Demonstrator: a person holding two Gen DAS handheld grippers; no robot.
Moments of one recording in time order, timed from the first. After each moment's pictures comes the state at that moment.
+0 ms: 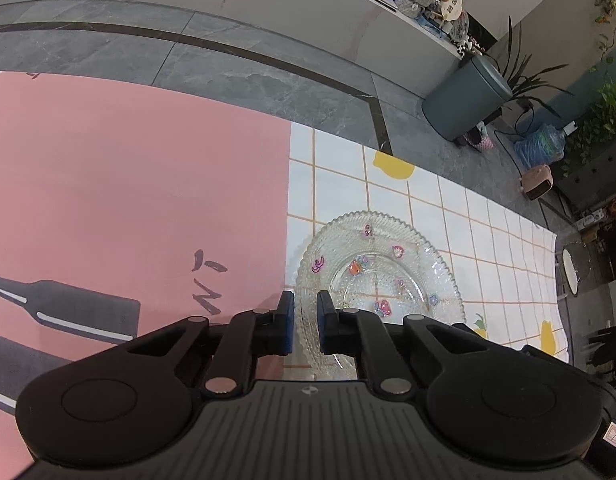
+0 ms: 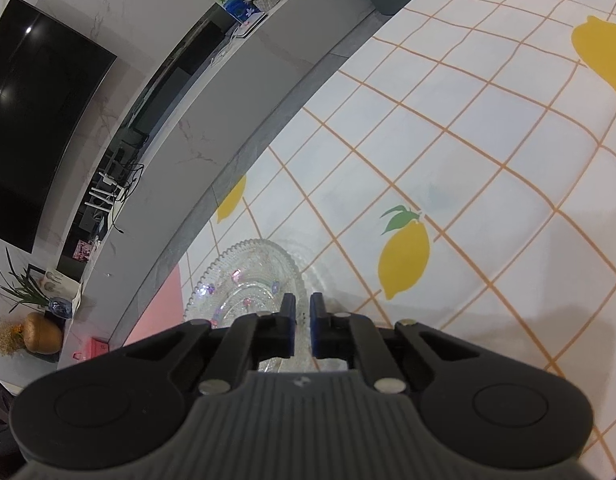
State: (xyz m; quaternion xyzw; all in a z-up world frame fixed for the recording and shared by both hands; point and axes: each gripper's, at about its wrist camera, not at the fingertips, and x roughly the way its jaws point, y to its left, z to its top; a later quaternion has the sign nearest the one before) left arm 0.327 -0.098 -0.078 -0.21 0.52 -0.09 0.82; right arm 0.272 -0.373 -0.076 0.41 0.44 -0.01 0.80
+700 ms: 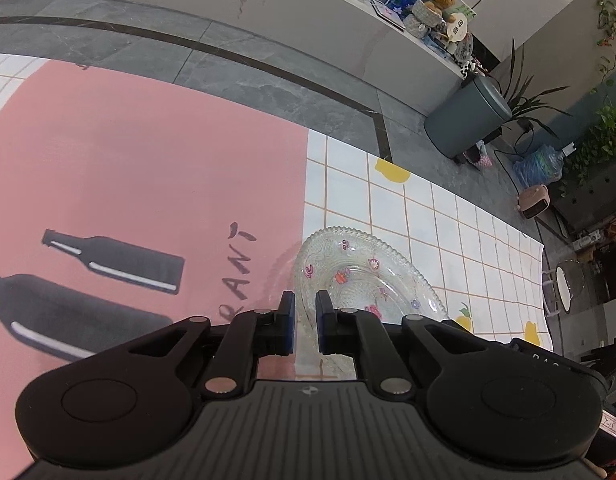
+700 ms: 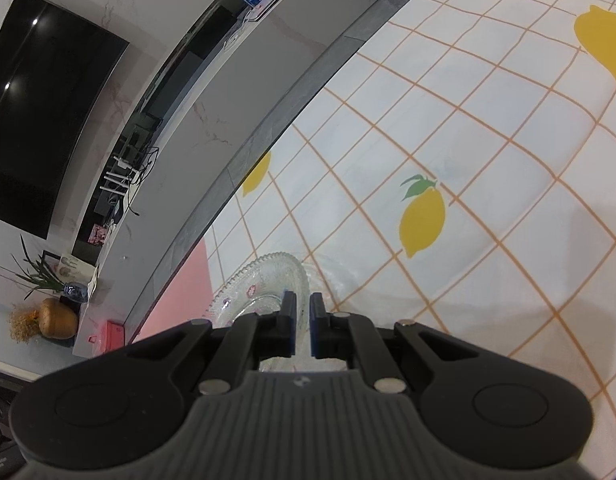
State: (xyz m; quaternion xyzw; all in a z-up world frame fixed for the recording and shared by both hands) left arm 0.291 -0.081 -0.057 -0.23 0.50 -0.08 0.83; right arm 0.259 -0.363 -0.062 0.42 0.46 0.02 0.78
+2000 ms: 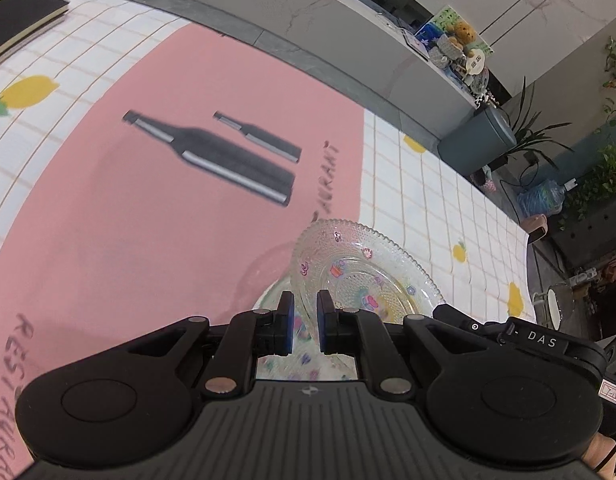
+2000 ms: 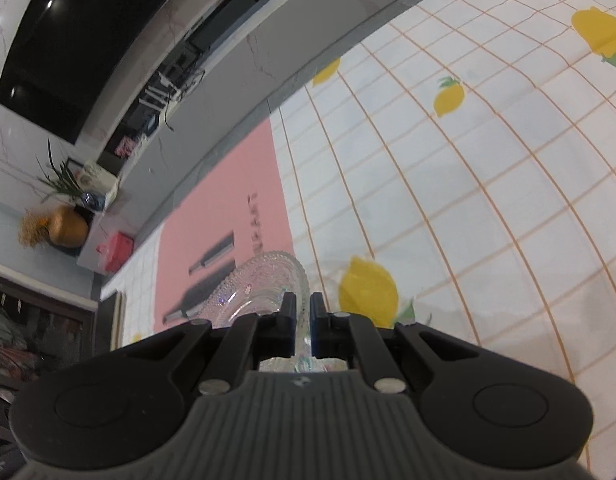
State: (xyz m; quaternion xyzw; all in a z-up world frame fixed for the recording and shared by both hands) left arm 0.126 -0.024 -0.038 -0.28 0.48 -0.03 0.83; right arm 0.150 -0.315 -0.011 0.34 0.51 0.11 0.79
